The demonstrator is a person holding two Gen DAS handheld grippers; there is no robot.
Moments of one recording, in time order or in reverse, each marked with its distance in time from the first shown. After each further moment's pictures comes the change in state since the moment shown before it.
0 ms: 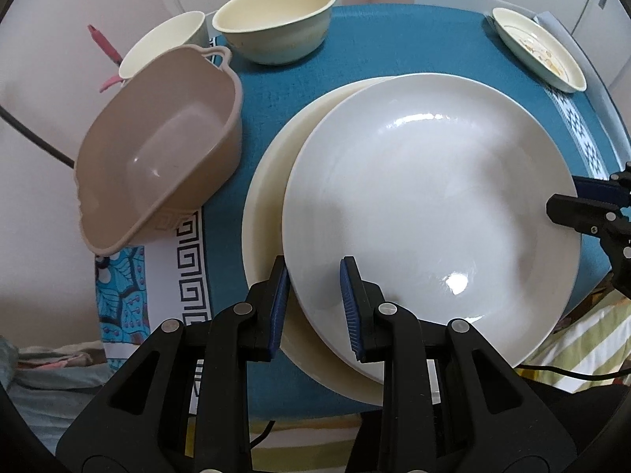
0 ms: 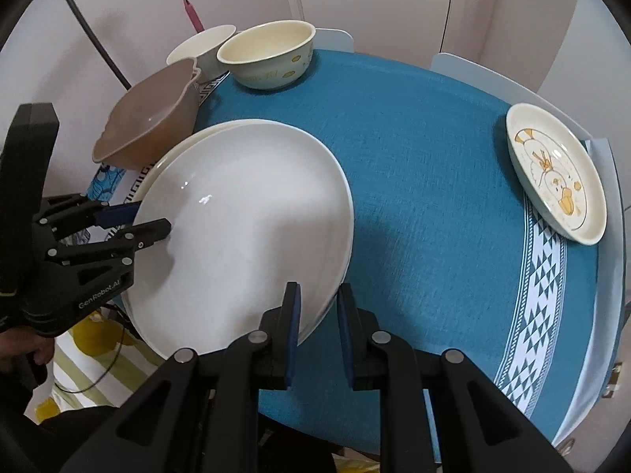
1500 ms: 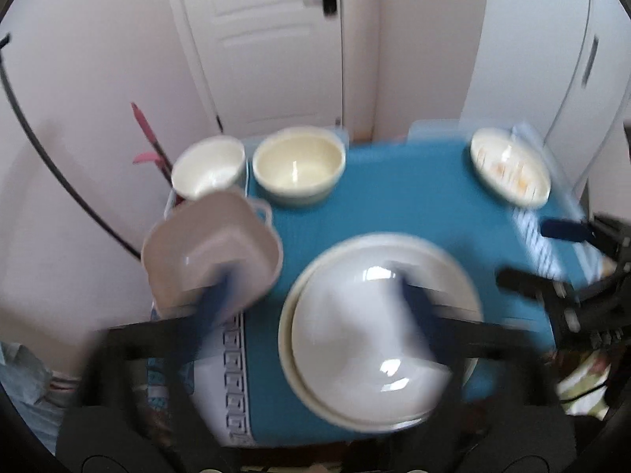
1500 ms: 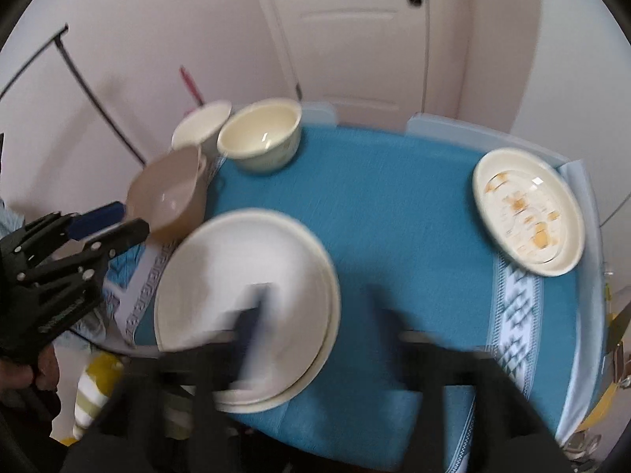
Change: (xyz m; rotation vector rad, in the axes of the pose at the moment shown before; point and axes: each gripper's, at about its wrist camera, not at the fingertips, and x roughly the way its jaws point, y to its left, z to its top) left arm -0.114 0.023 0.037 -0.102 -0.385 -0.025; right arm -0.065 -0.021 0.022 0.126 -0.237 0.033
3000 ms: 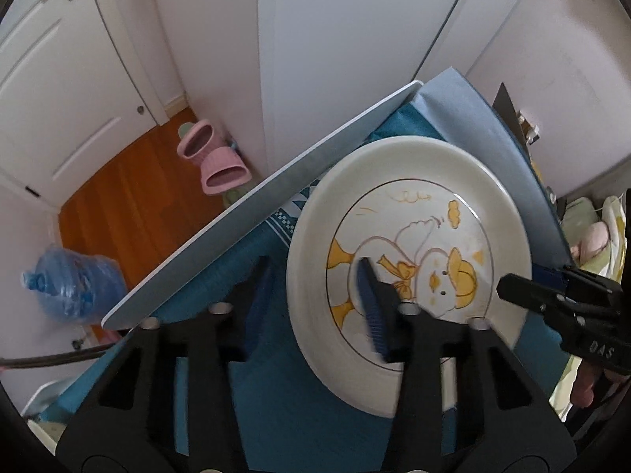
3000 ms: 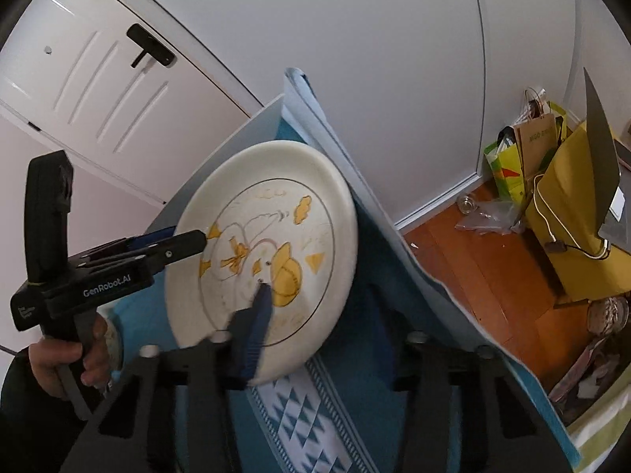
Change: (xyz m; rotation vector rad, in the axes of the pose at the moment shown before) left arm 0.283 -0.273 0.137 0.478 0.378 -0.467; right arm 0.055 -0.286 -0.017 0.766 -0.054 -0.085
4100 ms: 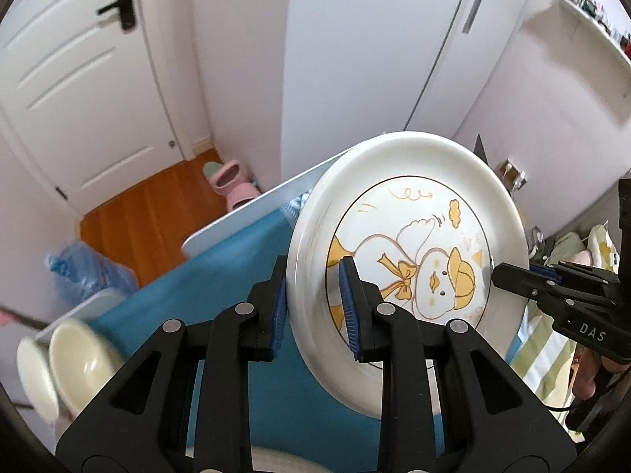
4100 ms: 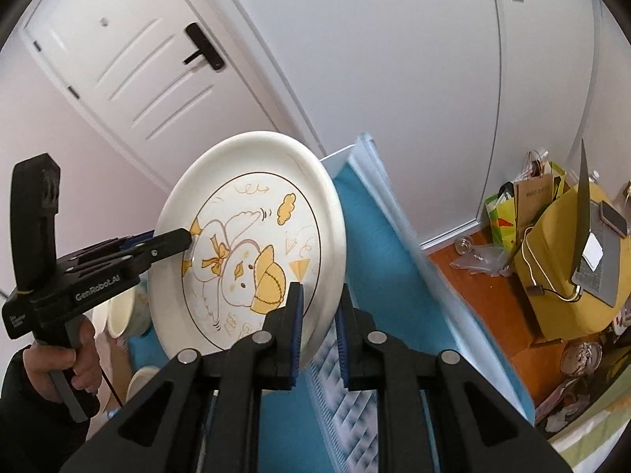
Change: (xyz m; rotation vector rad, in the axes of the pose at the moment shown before) left arm -0.165 -0.024 -0.081 -0.080 -0.234 0.040; right arm -0.118 0.072 -0.037 -0.194 -0.097 0.004
